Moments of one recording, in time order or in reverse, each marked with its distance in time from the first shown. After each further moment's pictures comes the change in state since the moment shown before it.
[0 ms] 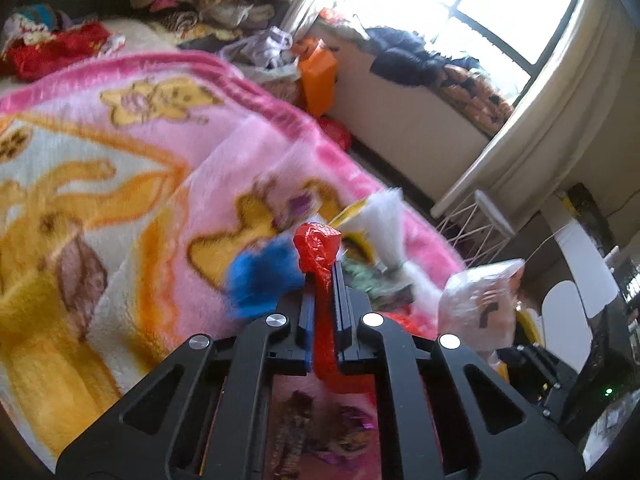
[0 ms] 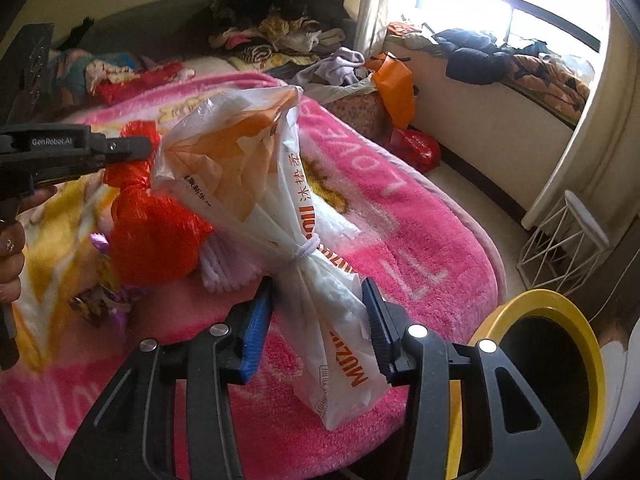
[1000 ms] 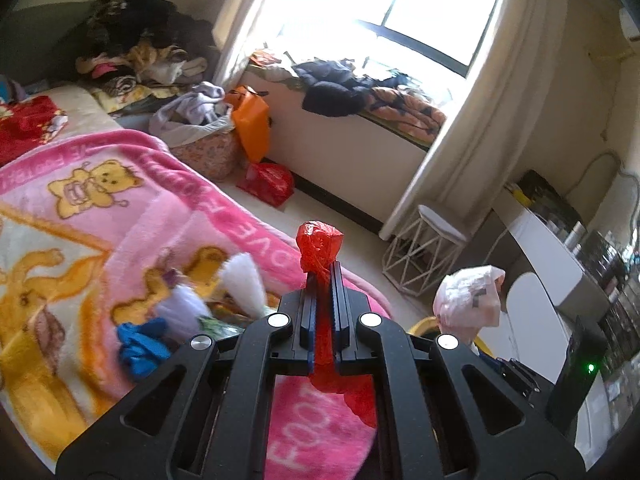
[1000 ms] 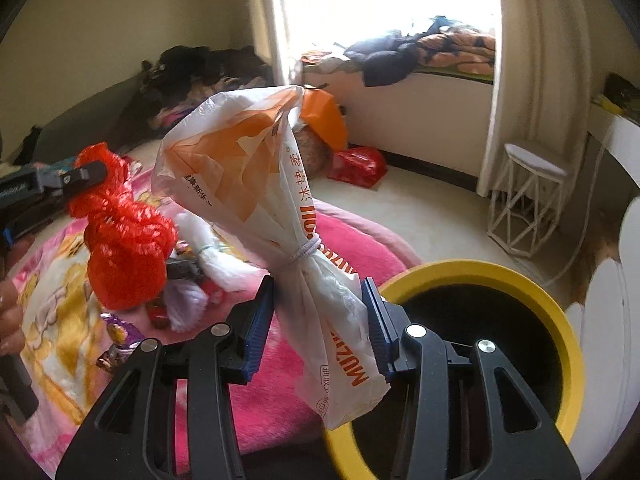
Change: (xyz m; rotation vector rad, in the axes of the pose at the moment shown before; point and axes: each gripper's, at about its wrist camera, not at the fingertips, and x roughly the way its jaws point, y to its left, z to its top) left arm -0.037 -0.117 0.012 0.172 -0.118 -0.130; right arm -0.090 -0.094 -0.023 0.330 -0.138 -0.073
